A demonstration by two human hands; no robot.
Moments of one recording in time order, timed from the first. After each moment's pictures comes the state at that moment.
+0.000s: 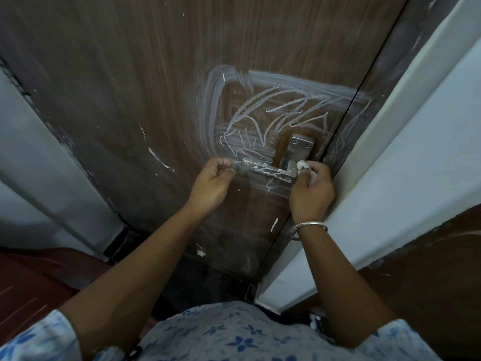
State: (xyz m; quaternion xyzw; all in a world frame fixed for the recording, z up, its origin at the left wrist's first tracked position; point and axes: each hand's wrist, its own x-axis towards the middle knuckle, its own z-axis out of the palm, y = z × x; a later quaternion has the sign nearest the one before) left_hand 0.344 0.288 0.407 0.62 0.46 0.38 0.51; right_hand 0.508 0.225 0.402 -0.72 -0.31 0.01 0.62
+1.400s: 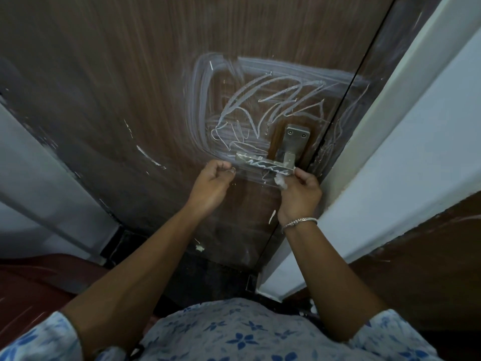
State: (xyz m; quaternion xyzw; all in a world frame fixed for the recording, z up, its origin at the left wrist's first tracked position) left_hand 0.351 0.289 0.398 0.60 0.46 0.35 0.55; right_hand 0.494 0.237 0.383 -0.57 -0.06 0.27 0.77
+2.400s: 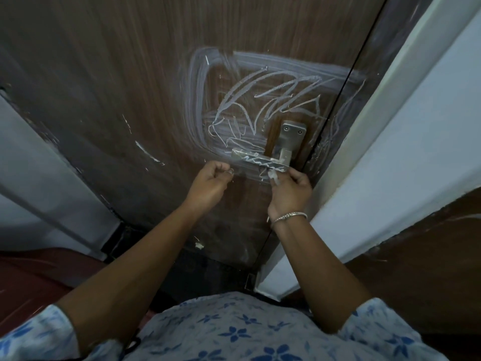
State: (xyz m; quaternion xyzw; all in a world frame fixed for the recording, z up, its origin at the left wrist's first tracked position) left_hand 0.357 0.281 0.396 0.60 0.49 0.34 0.54; right_hand 0.486 0.240 0.387 -0.50 -0.01 0.31 0.80
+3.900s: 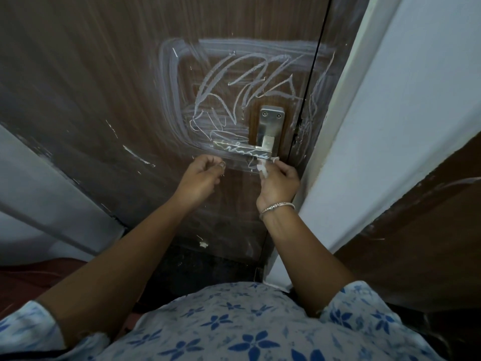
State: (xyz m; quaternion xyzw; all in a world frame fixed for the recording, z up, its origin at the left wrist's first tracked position) left_hand 0.363 0.276 0.402 0.63 0.48 0.30 0.53; right_hand 0.491 0.242 0.371 -0.49 0.06 0.33 0.80
